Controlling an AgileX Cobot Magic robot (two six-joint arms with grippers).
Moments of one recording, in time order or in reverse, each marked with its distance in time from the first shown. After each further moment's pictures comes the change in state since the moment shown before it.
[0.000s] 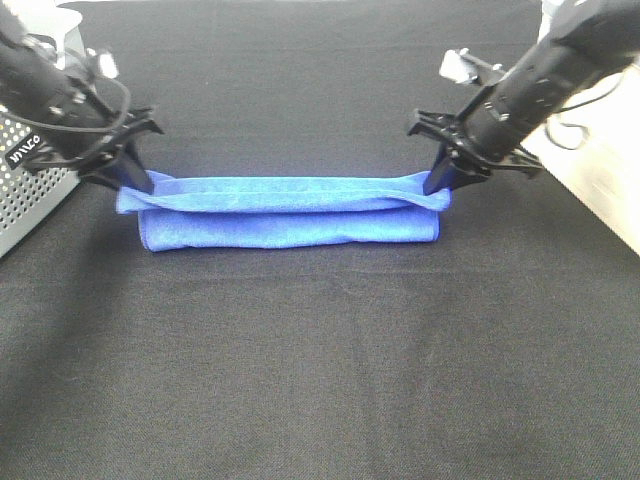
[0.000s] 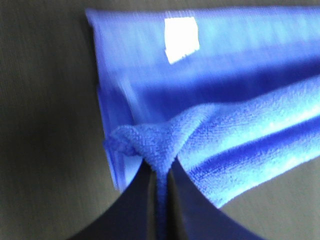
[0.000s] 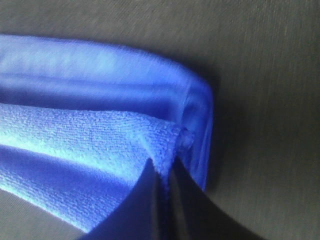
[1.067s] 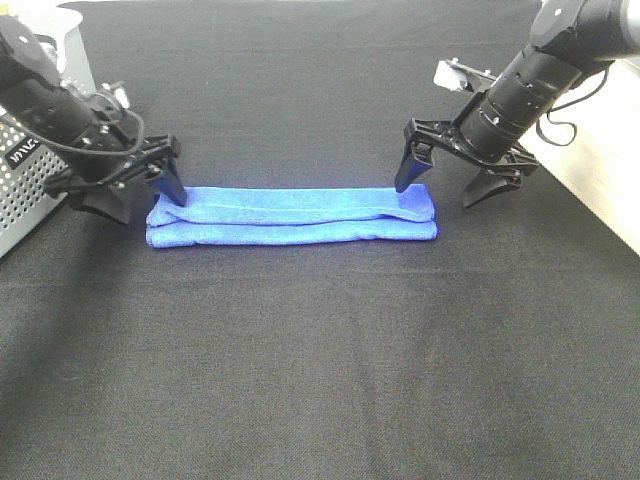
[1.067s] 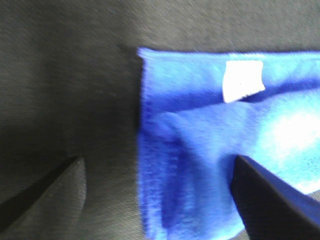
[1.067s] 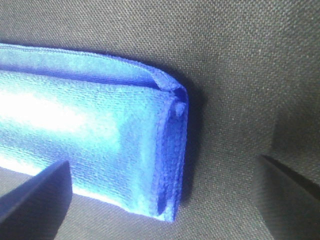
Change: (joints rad) left arm -0.007 0.133 -0.059 0.012 -0.057 -0.061; right arm -0.003 0.058 -0.089 -0.076 0.053 0.027
